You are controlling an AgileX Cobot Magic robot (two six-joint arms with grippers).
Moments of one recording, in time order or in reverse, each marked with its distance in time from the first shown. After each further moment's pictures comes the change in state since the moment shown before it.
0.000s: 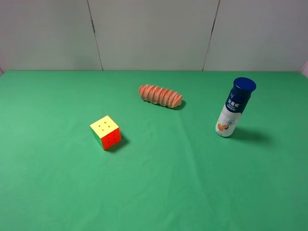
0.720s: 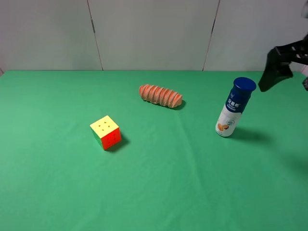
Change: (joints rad) left arm 0.000 0.000 0.000 0.001 0.000 0.000; right arm 0.105 1.030 -0.634 -0.006 0.119 -0.039
